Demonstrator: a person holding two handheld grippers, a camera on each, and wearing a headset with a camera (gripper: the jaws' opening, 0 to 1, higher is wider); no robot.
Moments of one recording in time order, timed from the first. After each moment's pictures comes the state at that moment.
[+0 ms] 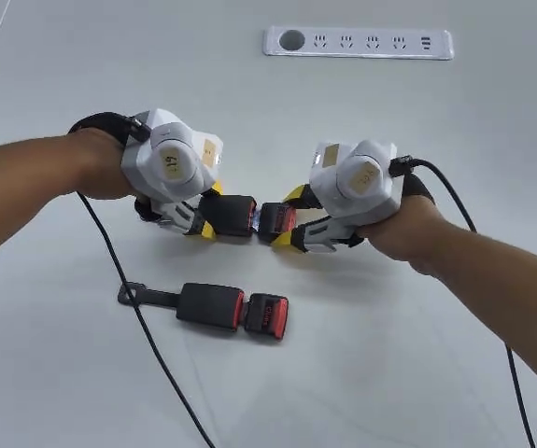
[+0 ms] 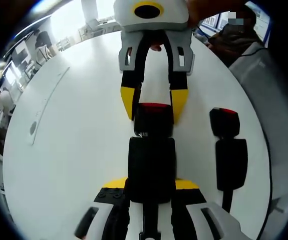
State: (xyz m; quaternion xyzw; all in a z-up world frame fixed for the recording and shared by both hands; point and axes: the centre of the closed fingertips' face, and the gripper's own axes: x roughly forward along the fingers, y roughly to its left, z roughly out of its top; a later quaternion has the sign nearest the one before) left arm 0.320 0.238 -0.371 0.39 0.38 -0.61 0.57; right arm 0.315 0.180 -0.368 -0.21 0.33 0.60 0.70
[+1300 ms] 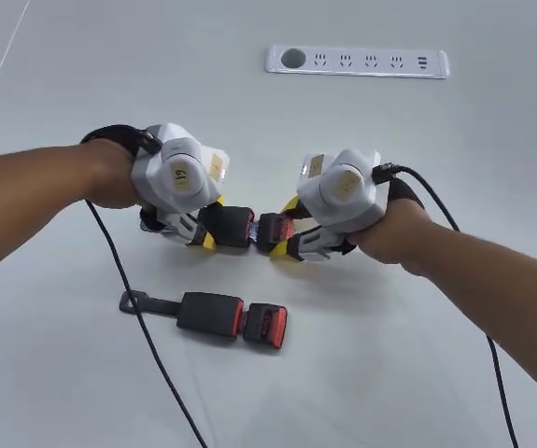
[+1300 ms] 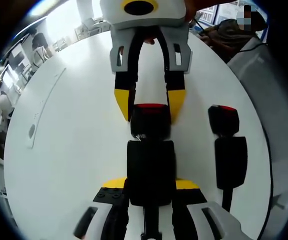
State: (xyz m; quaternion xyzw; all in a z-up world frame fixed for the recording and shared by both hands) left arm 0.320 0.237 -0.370 0.41 0.38 -0.62 0.56; right arm 0.319 0.179 -0.373 -0.24 0.34 0.60 0.68
